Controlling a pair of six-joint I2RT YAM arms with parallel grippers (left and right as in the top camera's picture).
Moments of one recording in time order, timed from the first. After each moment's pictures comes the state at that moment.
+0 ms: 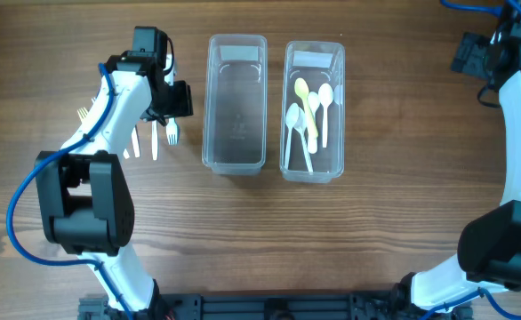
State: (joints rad) left arm -0.09 1.96 1.50 -0.86 0.03 -0.19; right arm -0.23 1.76 1.68 -0.85 0.32 0.07
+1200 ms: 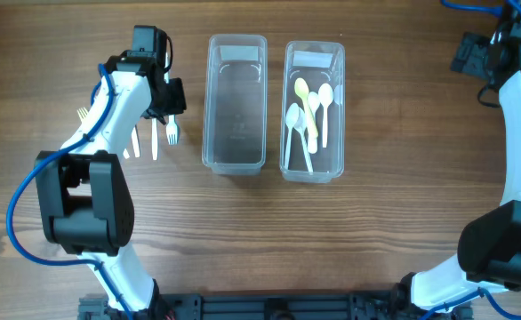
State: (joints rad) left arm -0.08 1.96 1.50 -0.83 -0.07 -0.25; right arm -0.23 1.76 1.68 -0.85 0.32 0.07
